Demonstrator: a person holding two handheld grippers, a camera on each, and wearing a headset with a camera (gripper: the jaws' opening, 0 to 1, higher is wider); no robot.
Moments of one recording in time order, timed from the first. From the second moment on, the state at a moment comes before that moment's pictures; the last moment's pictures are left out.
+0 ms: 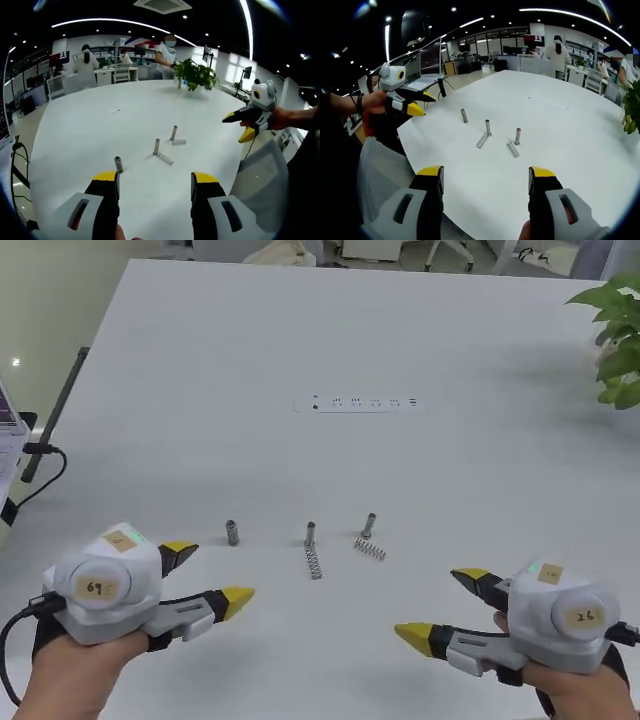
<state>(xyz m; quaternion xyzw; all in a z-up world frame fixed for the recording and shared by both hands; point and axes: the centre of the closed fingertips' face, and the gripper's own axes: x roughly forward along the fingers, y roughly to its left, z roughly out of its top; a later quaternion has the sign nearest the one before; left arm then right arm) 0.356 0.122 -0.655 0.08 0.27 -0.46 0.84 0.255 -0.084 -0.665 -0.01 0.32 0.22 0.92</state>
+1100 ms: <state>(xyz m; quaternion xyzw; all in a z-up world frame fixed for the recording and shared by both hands) 0.365 0.057 -0.698 0.08 0.31 -0.51 0.80 0.253 -0.091 -0.656 -0.01 0.31 0.21 0.93</state>
